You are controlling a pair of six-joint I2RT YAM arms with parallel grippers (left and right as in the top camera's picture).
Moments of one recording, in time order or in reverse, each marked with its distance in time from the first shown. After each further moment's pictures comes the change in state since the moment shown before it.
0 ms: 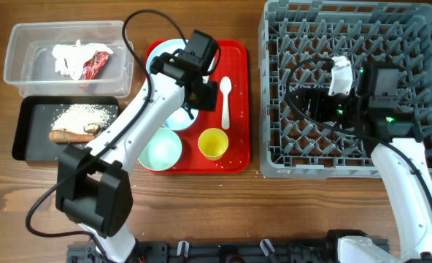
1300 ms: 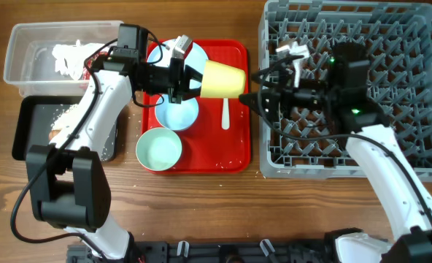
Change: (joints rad) left arm 0.334 -0.029 -0.152 0.239 1.435 -0.016; right arm 0.190 0.114 0.000 0.520 -0.615 0.047
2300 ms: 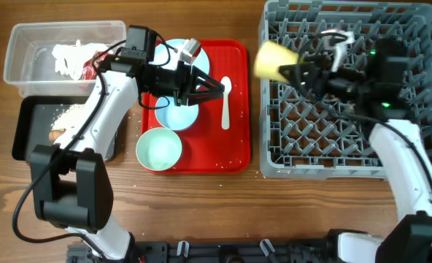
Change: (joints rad) left arm -0.041 -0.002 0.002 -0.023 -0.020 0.011; right arm -0.259 0.036 0.002 0.002 0.048 0.086
